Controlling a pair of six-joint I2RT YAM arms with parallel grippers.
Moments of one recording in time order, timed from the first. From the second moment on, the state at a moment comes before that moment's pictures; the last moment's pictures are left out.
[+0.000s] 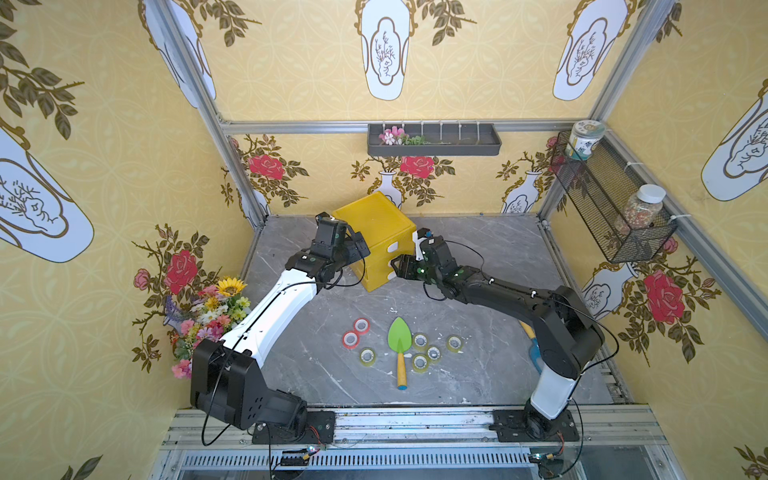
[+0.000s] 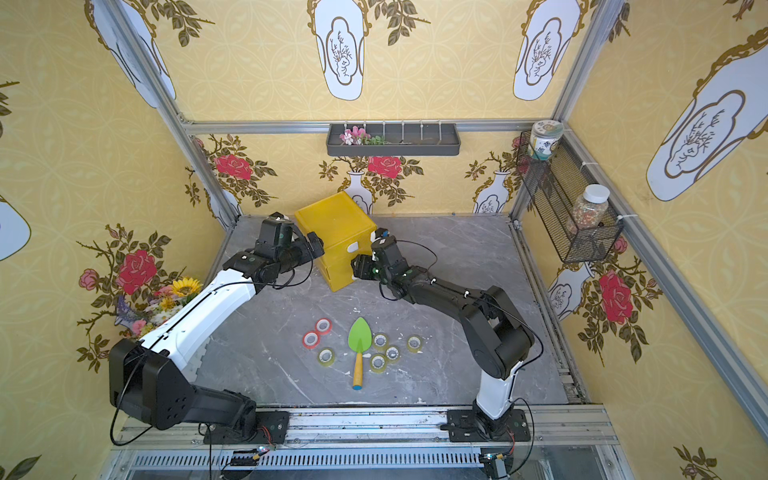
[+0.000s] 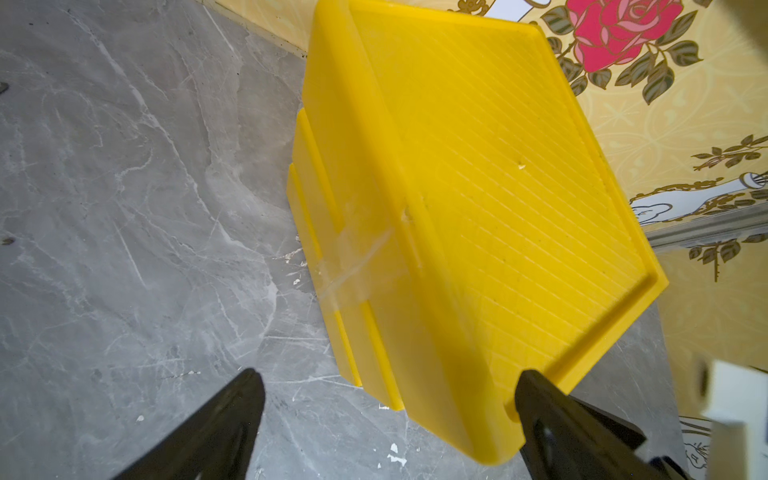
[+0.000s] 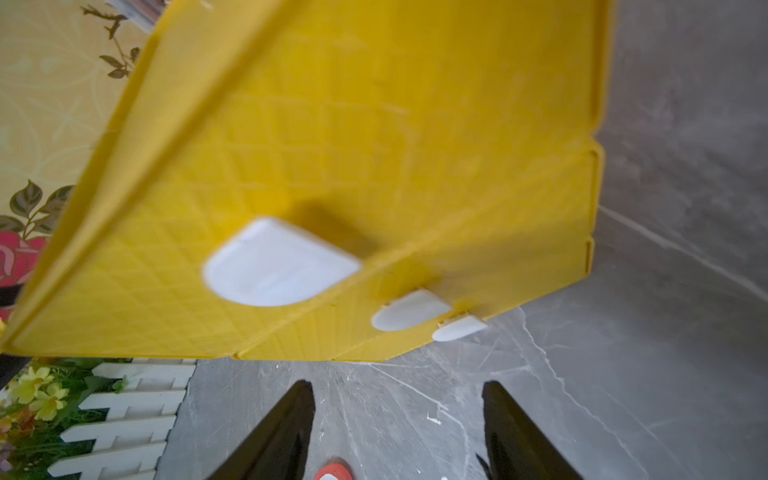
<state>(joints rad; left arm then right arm) -0.37 1.44 1.23 -0.51 -0.12 -0.67 0.63 1.80 1.17 0.09 -0.11 0.68</state>
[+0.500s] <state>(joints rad) -0.36 1.43 1.20 -0.48 -0.10 -0.66 0.62 1.97 1.03 0.68 -0.17 1.09</state>
